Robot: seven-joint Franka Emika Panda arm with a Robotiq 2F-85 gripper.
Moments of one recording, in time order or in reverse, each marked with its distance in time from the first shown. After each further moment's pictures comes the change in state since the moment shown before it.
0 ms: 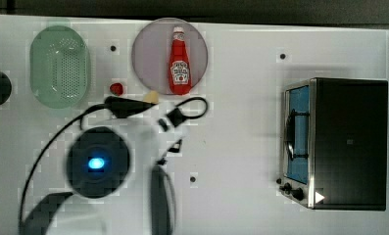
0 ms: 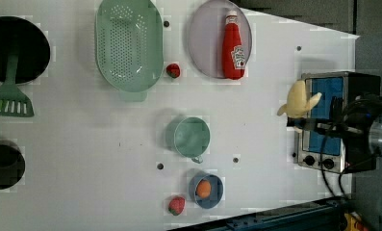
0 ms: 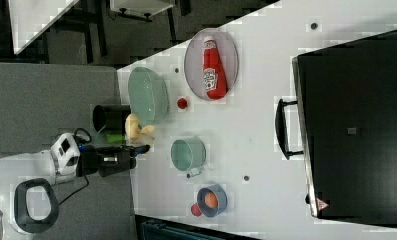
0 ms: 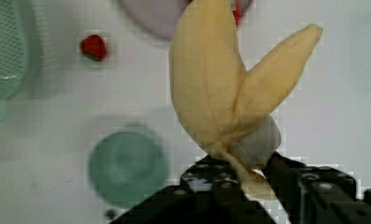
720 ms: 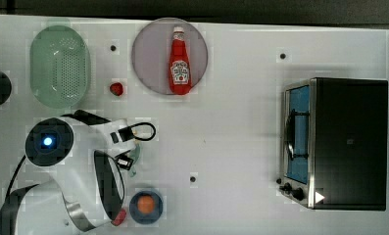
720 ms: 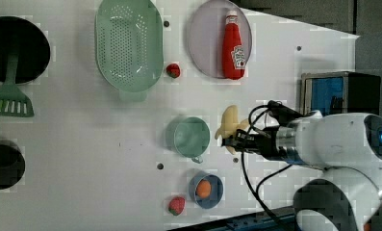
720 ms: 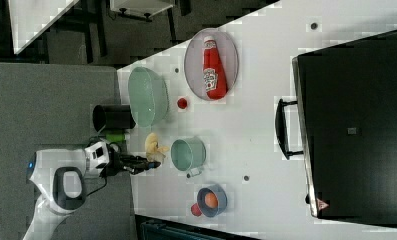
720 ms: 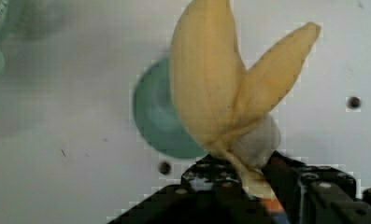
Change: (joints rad) arm 0.017 0.220 0.187 -0.043 0.068 0.091 0.369
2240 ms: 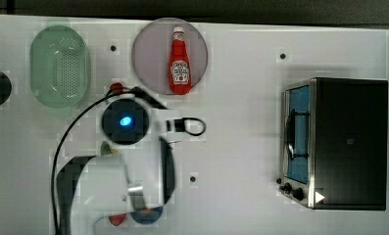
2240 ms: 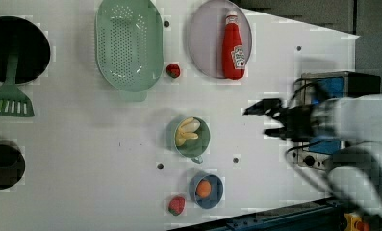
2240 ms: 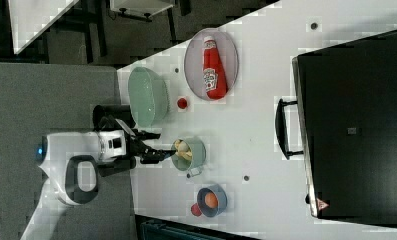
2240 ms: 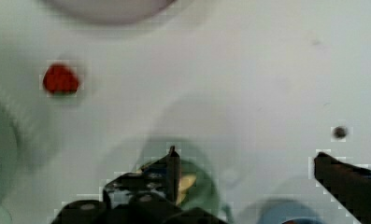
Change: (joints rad) arm -0.033 -0.009 -0.213 0.029 -0.004 0.024 0.089
